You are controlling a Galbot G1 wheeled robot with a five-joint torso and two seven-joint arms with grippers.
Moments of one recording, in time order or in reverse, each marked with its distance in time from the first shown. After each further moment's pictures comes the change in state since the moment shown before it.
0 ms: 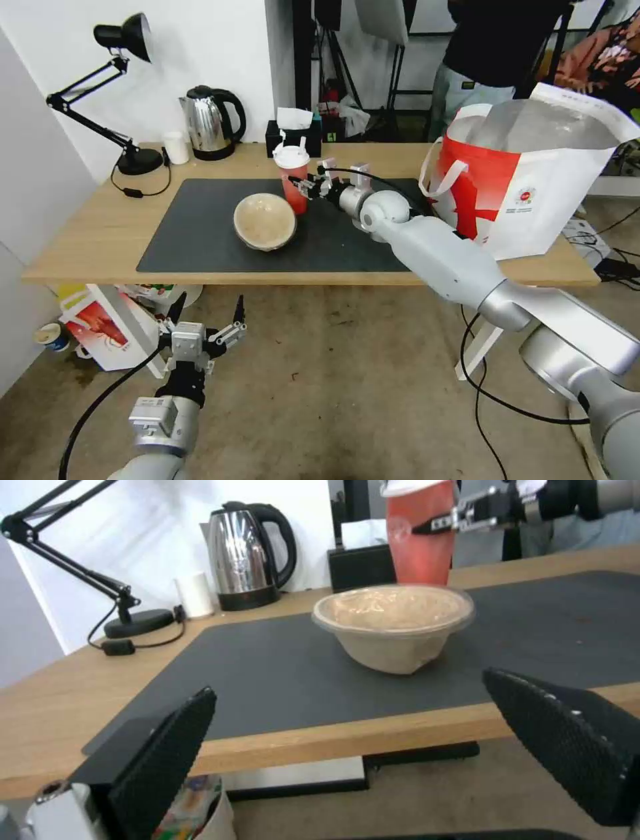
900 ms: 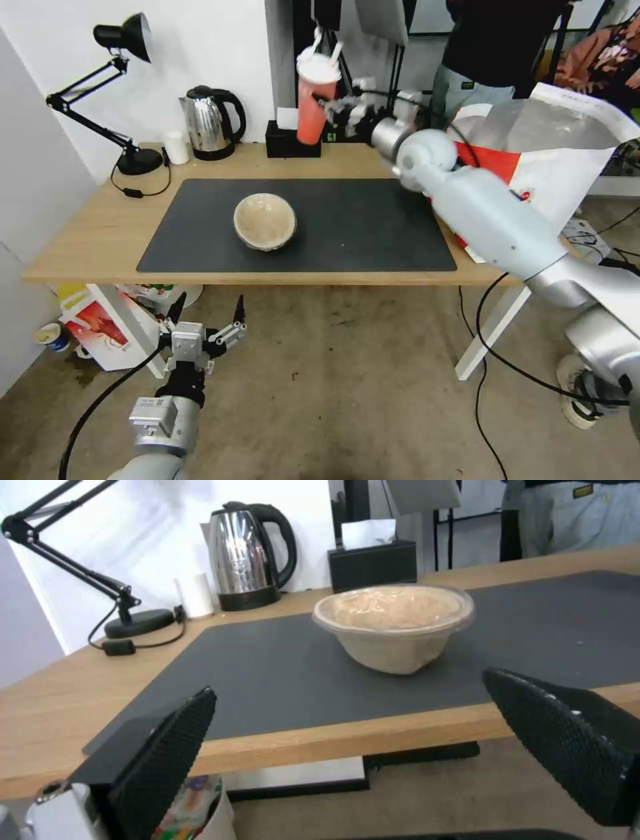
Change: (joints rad) left arm 0.000 0.000 0.000 0.000 0.000 0.000 0.000; right arm 0.116 -0.140 0.140 0.204 0.107 -0.009 0.048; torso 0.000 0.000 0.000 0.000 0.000
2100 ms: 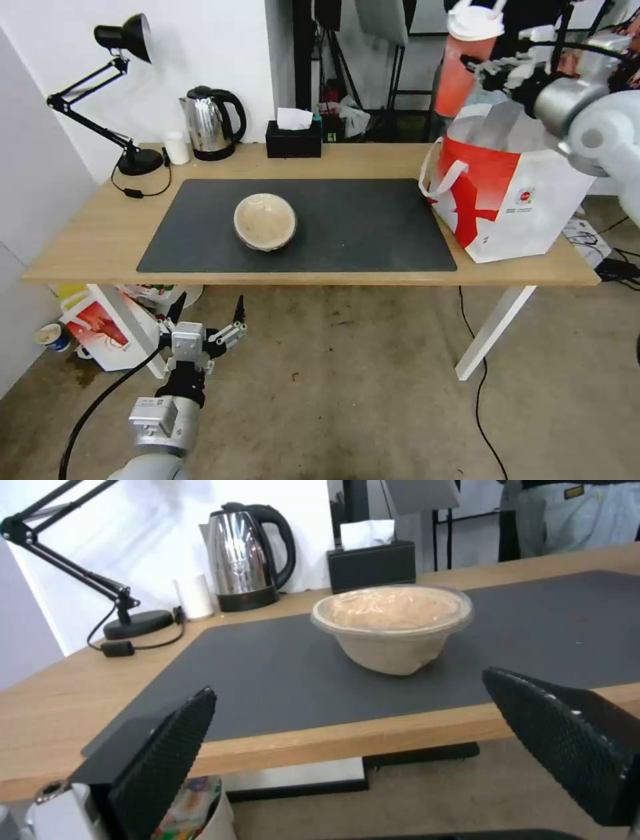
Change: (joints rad) left arm 0.000 0.000 0.000 0.000 0.000 0.000 0.000; right arm -0.091 -0.578 0.174 0.309 0.086 -0.148 0.129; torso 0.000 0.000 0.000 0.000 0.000
